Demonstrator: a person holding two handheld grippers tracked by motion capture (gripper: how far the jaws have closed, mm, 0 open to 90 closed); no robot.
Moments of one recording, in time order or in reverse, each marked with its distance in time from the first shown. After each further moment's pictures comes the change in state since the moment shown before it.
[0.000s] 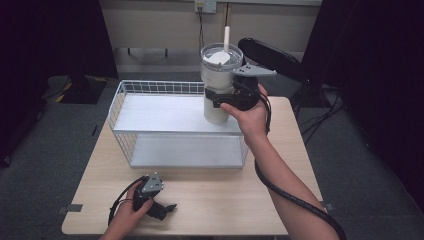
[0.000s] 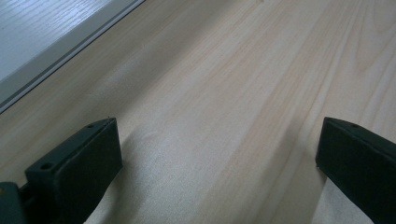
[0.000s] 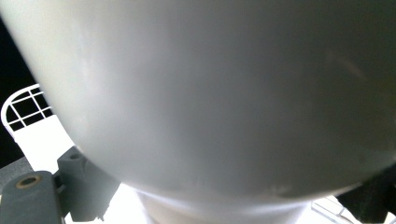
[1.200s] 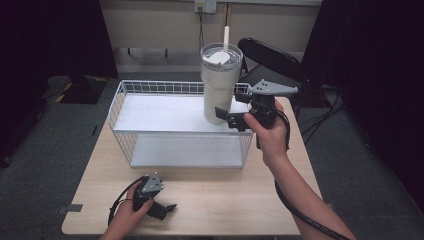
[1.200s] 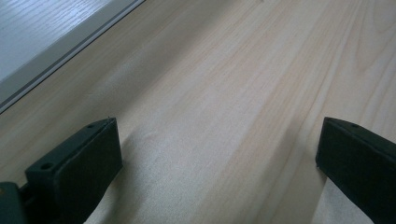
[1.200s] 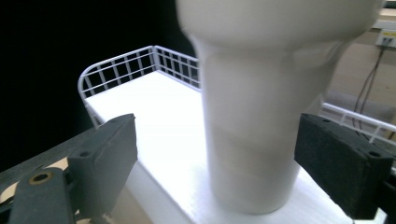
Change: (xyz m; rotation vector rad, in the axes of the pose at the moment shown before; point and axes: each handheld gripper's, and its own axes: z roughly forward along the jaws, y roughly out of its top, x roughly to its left) left arm 0.000 0.000 0.000 -0.002 0.003 0.000; right arm 0.008 -0.022 -0.057 0.013 0.137 0.010
